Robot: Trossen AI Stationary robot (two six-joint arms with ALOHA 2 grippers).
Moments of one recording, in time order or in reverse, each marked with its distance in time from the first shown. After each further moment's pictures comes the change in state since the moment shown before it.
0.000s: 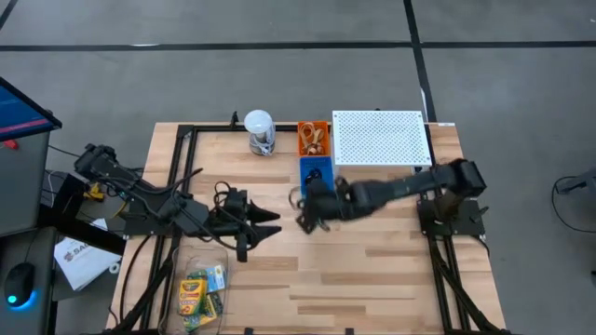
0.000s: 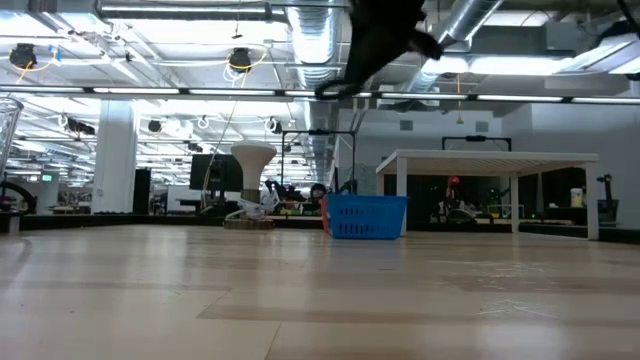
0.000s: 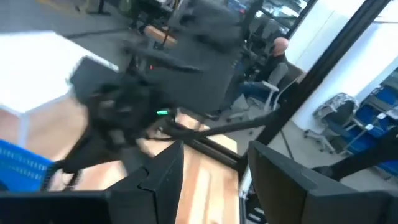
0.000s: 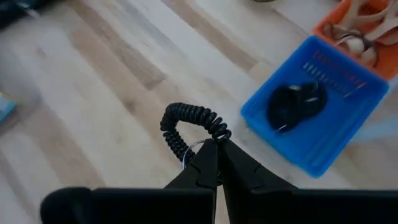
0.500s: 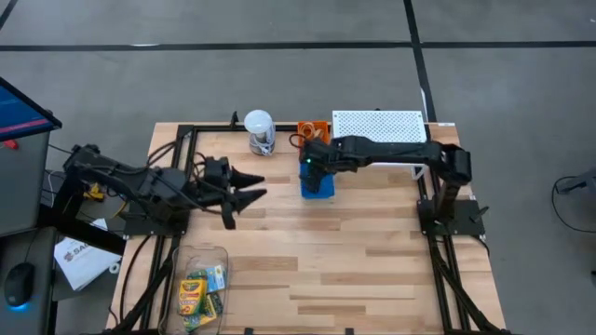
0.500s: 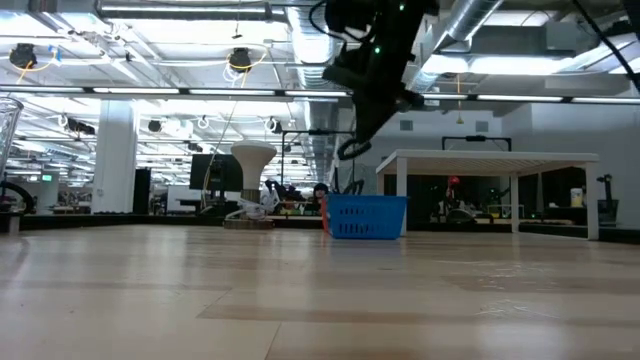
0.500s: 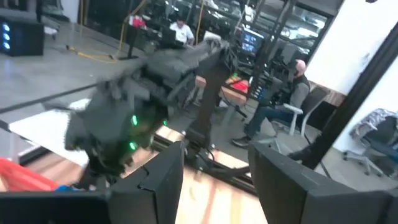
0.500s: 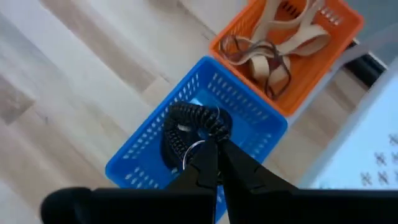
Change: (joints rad) left arm 0.137 -0.181 0.000 -0.083 -0.008 0.186; right arm -0.342 0.054 0.002 -0.042 -0.157 -0.275
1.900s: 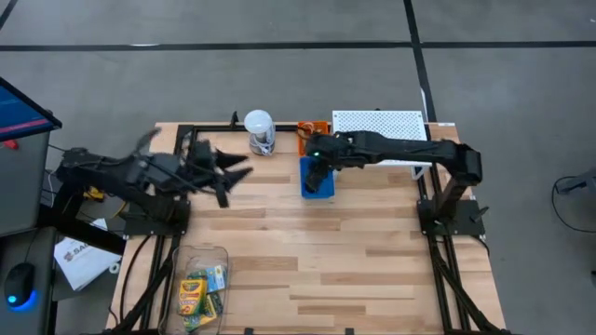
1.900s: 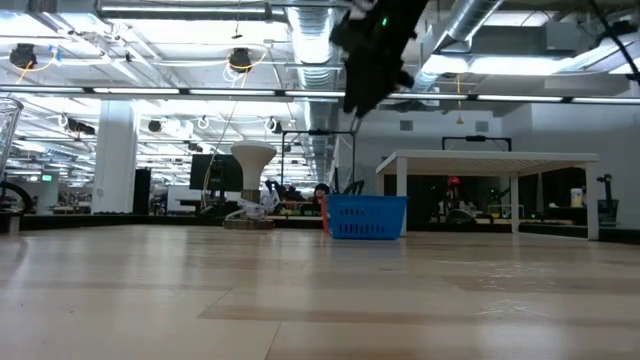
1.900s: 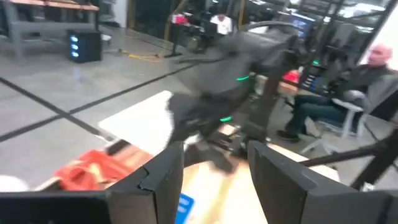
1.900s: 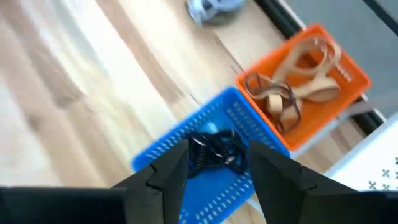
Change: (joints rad) left arm 0.117 -0.129 -0.001 -0.238 -0.045 0.051; right arm 0.007 -0.096 0.019 0.054 -0.056 -0.209
